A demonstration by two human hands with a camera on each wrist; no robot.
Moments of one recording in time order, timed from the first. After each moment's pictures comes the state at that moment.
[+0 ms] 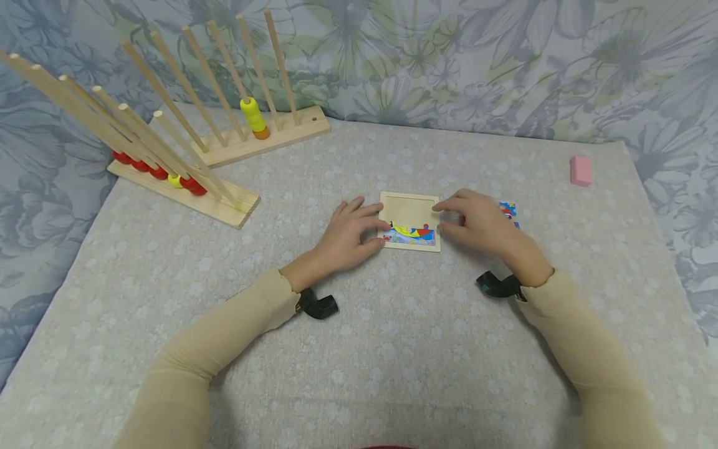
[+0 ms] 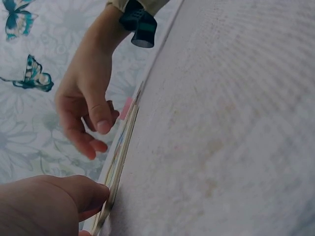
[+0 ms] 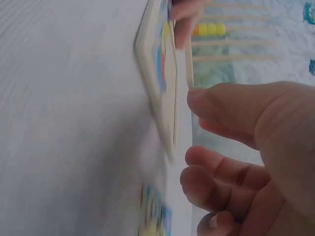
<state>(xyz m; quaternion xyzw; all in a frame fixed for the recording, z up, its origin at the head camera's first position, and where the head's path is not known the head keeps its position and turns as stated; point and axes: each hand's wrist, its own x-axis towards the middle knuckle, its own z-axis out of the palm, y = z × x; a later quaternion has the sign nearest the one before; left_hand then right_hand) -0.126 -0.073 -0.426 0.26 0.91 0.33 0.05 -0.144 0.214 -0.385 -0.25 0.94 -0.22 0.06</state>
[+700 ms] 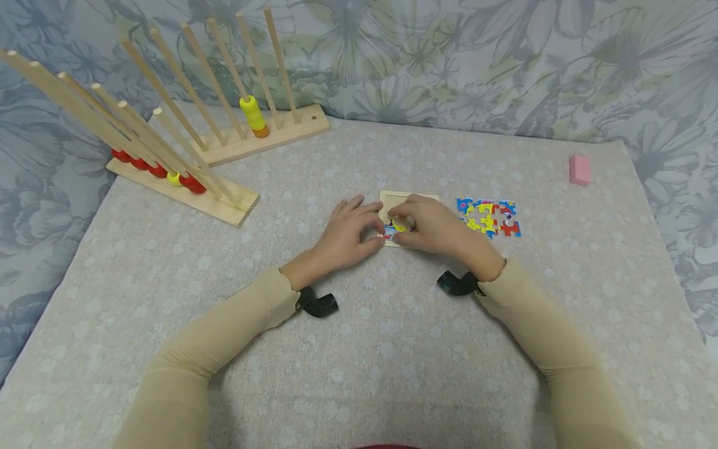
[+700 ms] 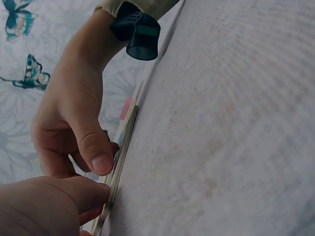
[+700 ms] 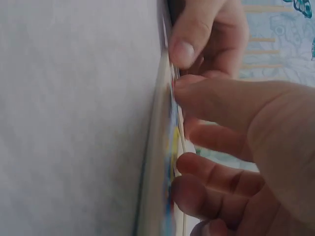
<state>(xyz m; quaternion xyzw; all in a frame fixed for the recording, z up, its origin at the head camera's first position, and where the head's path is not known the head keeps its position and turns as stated) -0.128 -0.073 -0.426 0.27 0.90 0.34 0.05 -0.150 0.147 -0.390 -0.32 0.91 -0.22 0.12</state>
